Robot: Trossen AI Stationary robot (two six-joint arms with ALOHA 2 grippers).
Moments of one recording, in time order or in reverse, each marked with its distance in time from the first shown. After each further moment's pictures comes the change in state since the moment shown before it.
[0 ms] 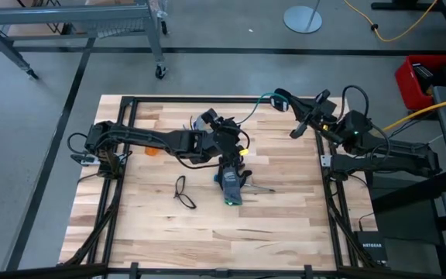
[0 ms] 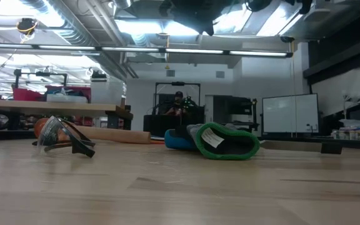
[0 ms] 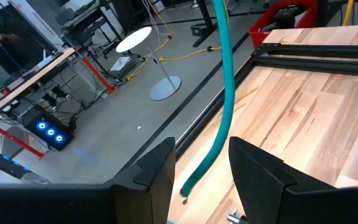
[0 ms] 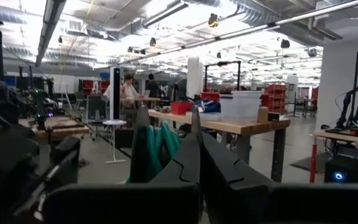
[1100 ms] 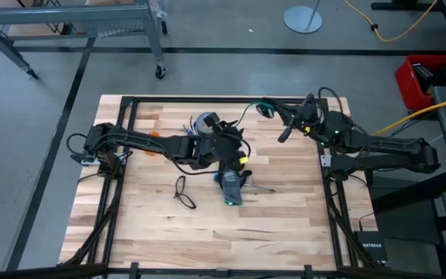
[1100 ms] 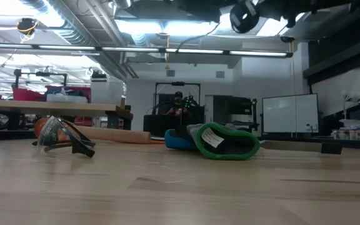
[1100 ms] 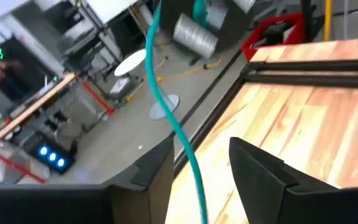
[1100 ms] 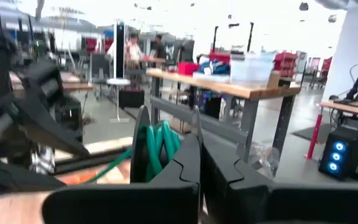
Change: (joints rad) left arm -0.049 -0.001 0.000 0.101 -0.029 0.127; right arm 0.000 0.141 0.000 -0.058 -0.010 0.029
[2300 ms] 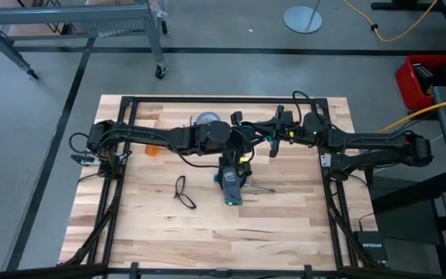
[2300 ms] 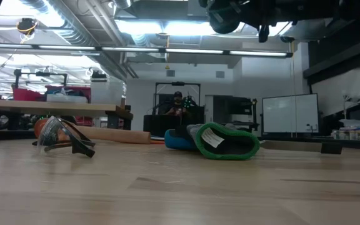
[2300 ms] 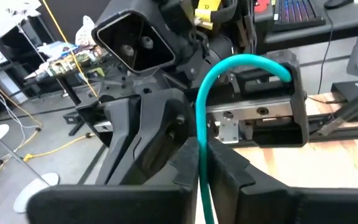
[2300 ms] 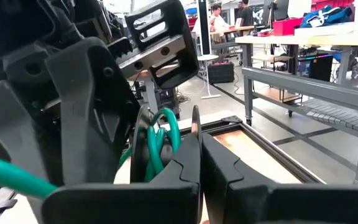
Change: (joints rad) left arm 0.082 0.011 0.000 0.262 0.687 0.135; right arm 0.000 0.208 0.000 0.105 -0.375 0.259
